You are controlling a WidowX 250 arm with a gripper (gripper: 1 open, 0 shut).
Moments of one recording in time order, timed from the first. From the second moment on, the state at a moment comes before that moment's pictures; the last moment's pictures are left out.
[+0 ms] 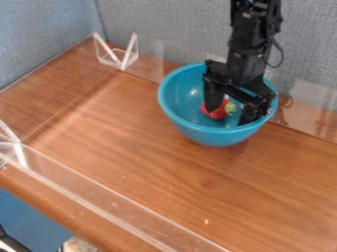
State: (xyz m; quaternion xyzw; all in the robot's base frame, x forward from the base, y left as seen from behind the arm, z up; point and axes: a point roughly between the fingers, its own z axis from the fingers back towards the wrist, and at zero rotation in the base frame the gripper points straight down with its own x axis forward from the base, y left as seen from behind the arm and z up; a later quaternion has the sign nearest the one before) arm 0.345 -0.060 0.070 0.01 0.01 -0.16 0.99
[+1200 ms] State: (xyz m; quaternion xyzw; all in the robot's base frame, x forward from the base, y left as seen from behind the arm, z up) arm 0.348 -0.056 0.082 0.02 0.03 -0.15 0.99
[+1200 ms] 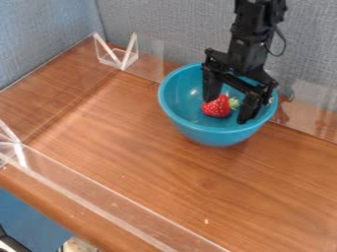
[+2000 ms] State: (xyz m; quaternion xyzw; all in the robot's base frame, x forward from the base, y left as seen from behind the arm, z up) arm 0.349 -0.054 0.073 0.03 0.06 -0.14 0.99
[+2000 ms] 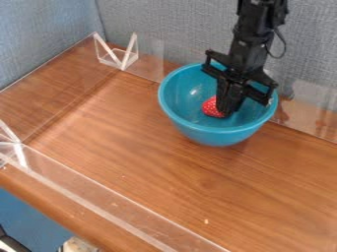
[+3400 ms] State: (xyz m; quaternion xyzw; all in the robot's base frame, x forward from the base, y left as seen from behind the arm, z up) arm 0.346 -0.053 0.082 0.03 0.06 -0.13 0.99
